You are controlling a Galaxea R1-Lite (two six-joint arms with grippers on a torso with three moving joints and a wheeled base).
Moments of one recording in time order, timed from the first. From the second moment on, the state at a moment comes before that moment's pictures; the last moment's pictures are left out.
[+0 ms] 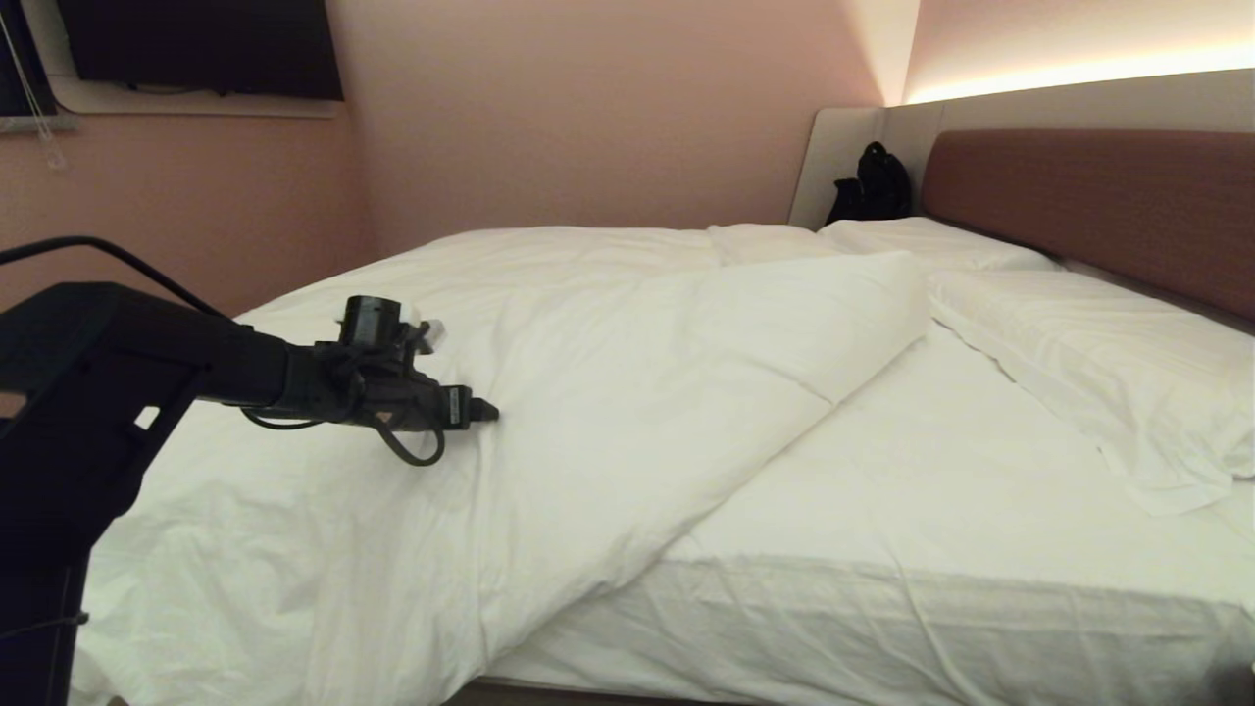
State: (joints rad) left arm -0.10 2.26 -1.55 -0.02 -0.17 -0.08; right arm 0.01 0.00 0.00 0.00 -0.02 0.02
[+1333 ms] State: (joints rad) left arm -0.16 2.44 -1.67 -0.02 -0.18 -0.08; right arm 0.01 0.00 0.00 0.00 -0.02 0.02
